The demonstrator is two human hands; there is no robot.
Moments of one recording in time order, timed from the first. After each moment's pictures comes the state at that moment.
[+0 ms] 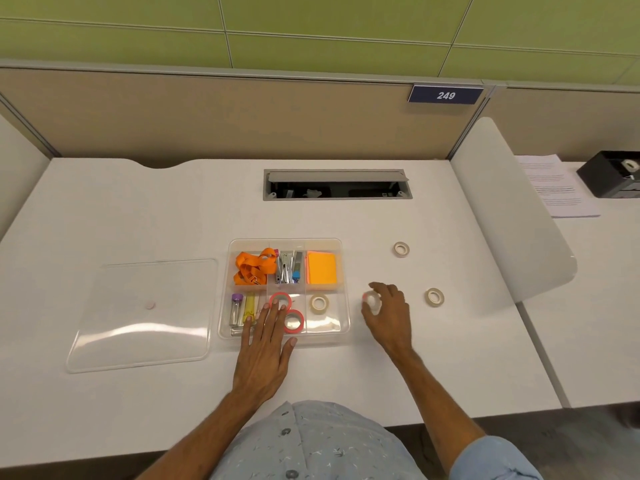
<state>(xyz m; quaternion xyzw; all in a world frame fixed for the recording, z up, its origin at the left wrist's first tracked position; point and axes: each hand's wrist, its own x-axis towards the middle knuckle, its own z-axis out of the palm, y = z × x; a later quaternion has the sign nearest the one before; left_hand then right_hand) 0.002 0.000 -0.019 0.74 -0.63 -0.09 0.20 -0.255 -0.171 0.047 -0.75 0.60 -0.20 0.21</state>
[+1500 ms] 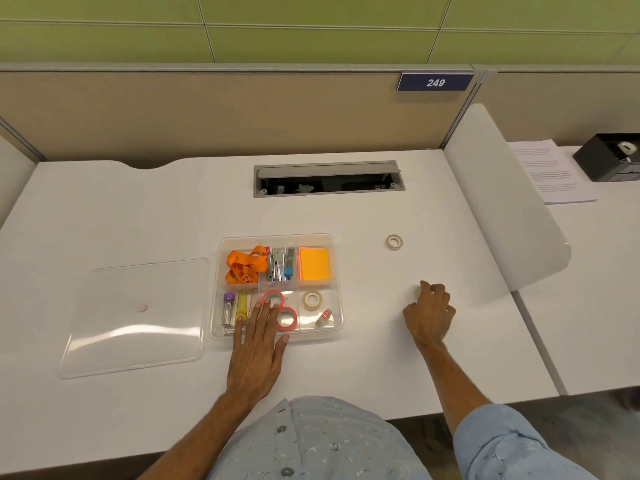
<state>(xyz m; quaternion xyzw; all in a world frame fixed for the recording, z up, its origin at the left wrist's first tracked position) 0.001 -0.001 -0.020 0.75 -0.63 -0.08 0.19 -0.335 -0.208 0.022 -0.63 0.76 -0.07 0.10</state>
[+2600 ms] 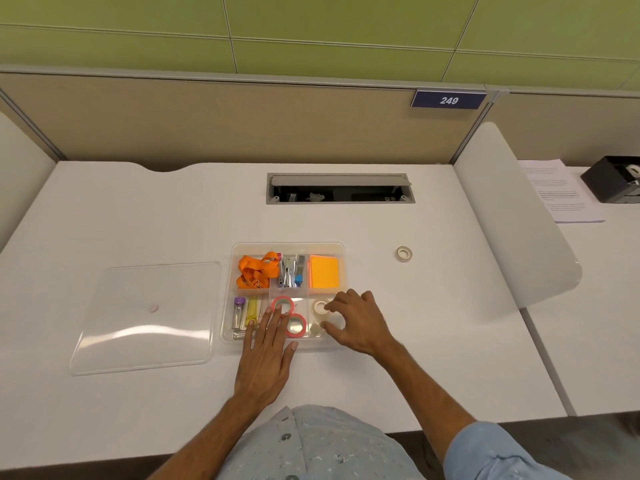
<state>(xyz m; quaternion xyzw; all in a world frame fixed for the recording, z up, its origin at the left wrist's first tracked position) 0.003 0.000 -0.023 0.75 -0.63 -0.10 0.18 -0.204 -0.168 0.060 -0.91 0.39 -0.05 0.14</state>
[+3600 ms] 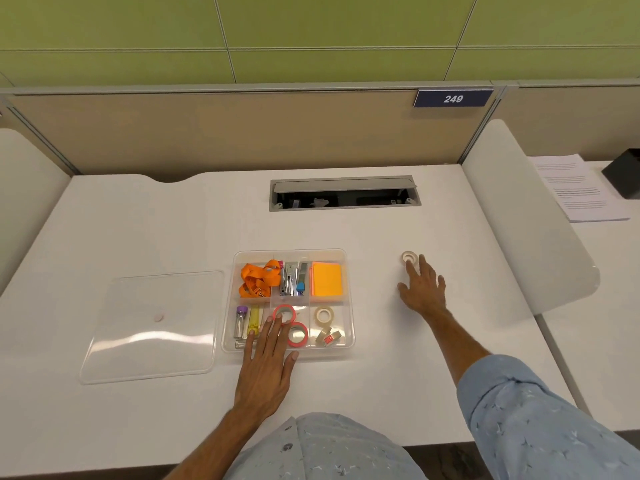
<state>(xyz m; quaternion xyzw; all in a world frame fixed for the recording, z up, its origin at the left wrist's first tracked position) 0.003 0.002 -0.018 0.75 -0.63 -0.08 0.16 -0.300 -0.304 0.022 -0.76 0.63 0.05 0.16</state>
